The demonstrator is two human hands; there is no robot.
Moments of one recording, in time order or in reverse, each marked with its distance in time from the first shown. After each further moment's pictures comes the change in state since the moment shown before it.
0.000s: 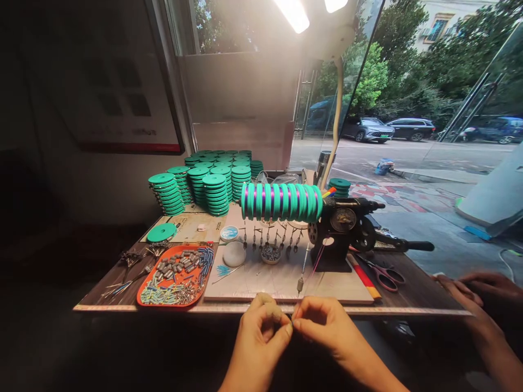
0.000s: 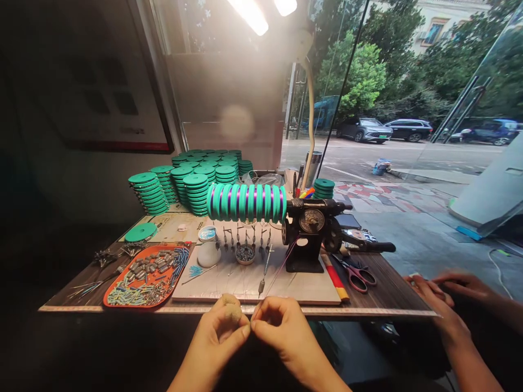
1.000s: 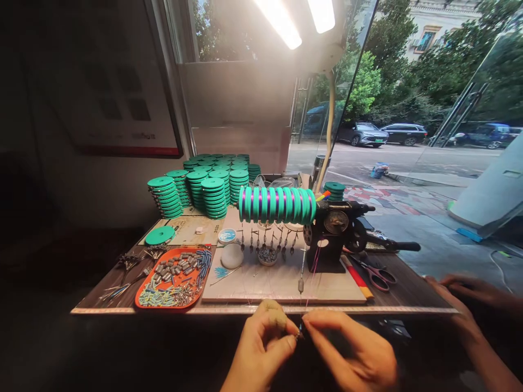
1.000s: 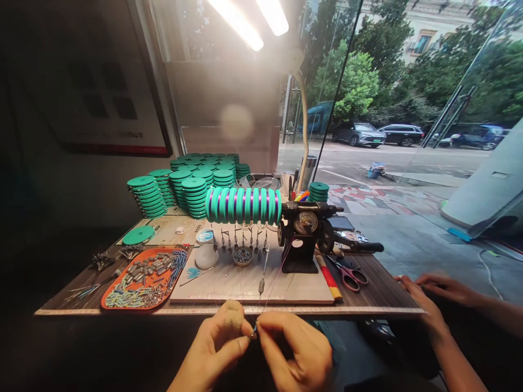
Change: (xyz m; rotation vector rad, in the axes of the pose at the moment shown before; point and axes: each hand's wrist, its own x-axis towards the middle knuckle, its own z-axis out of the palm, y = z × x) left_hand -0.006 0.001 0.003 -0.157 -0.098 -0.037; right_hand -0.036 -0.008 0.002 -0.584 0.420 -0.789
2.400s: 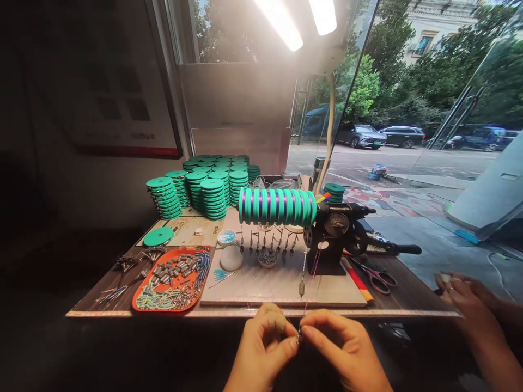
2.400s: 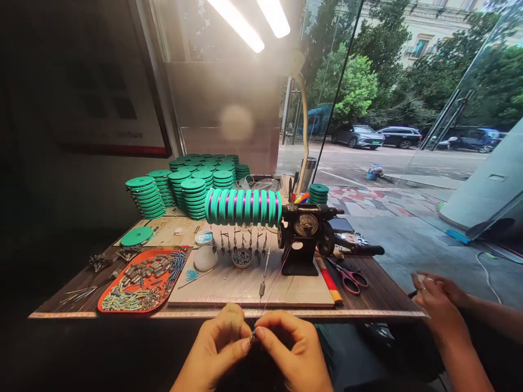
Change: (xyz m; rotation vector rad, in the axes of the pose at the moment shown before) left_hand 0.003 0.000 0.005 -0.045 0.036 -0.011; right_hand -0.002 0.010 0.007 0.549 -0.200 0.759
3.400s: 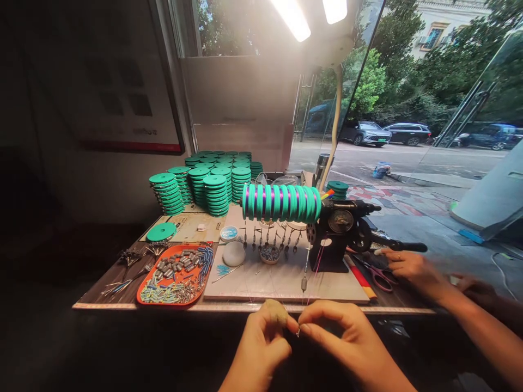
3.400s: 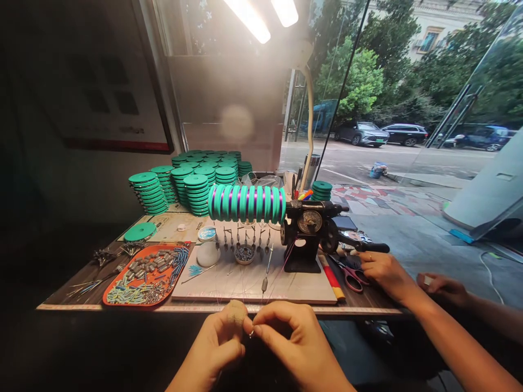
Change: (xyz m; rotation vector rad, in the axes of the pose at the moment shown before) left_hand 0.001 -0.001 -0.005 -0.042 -0.041 -0.120; right_hand 0.005 -0.031 -0.005 -0.314 -0.179 -0.089
